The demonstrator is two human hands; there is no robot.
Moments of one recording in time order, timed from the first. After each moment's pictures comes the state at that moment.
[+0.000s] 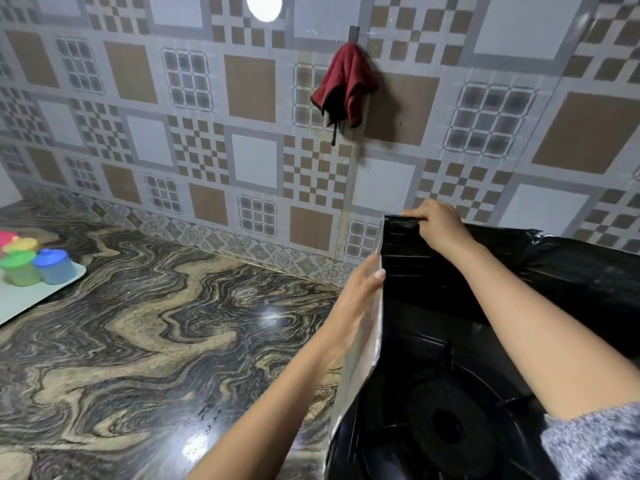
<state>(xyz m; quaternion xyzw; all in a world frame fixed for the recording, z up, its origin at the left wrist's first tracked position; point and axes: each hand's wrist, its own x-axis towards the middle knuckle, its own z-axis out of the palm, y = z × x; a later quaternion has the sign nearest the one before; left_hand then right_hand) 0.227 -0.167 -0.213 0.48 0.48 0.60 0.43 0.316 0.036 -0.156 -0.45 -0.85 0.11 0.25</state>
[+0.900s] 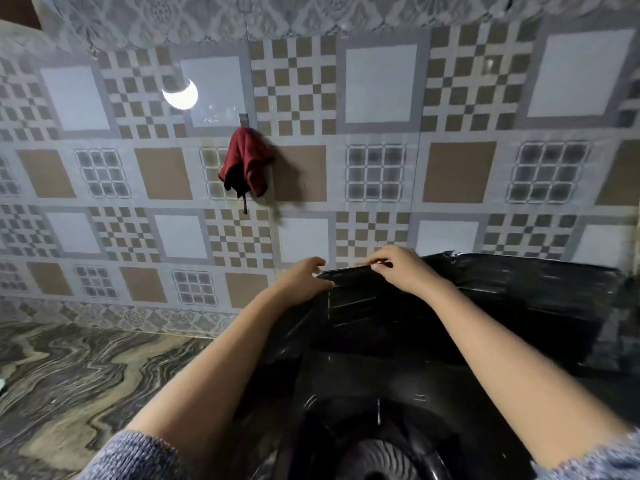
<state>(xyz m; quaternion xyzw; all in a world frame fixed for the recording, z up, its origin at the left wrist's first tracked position) 0.229 -0.055 -0.120 0.60 0.72 0.27 0.21 0.408 0.057 -0.133 -0.40 -0.87 0.18 0.23</state>
